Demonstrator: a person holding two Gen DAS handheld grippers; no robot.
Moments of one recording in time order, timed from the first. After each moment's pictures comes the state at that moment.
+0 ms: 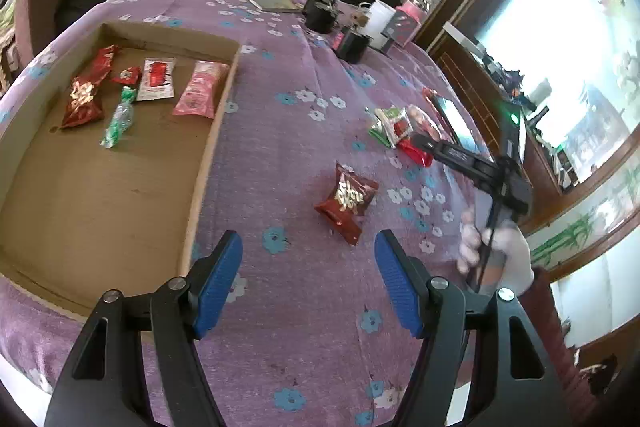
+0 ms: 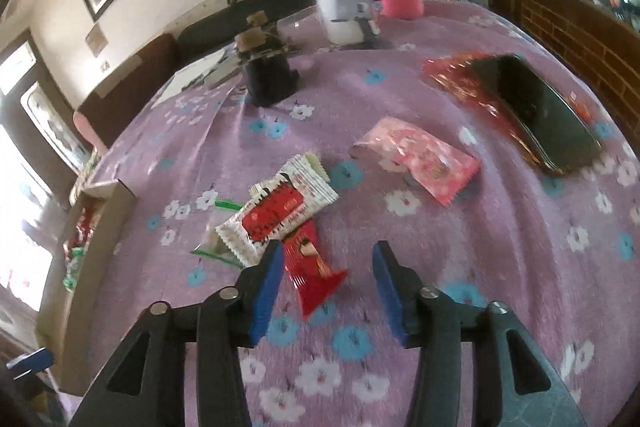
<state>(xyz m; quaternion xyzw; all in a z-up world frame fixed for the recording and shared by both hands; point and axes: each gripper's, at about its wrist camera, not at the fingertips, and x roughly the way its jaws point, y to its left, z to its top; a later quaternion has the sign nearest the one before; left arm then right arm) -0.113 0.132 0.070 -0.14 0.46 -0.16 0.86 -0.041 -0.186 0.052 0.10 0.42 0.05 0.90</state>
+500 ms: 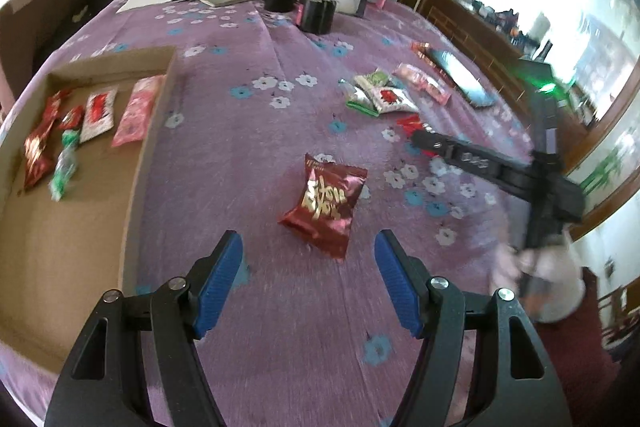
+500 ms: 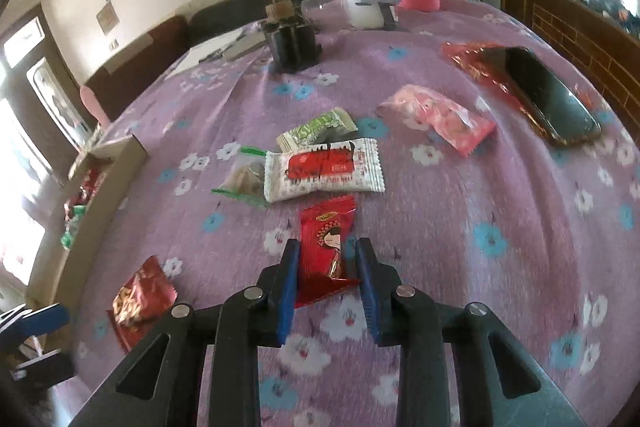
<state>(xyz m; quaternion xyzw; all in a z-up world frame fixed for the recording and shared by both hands) -0.082 0.064 0.047 -0.01 0.47 -0.17 0.87 -0.079 -0.174 0.041 0.09 0.43 0.06 0.90</state>
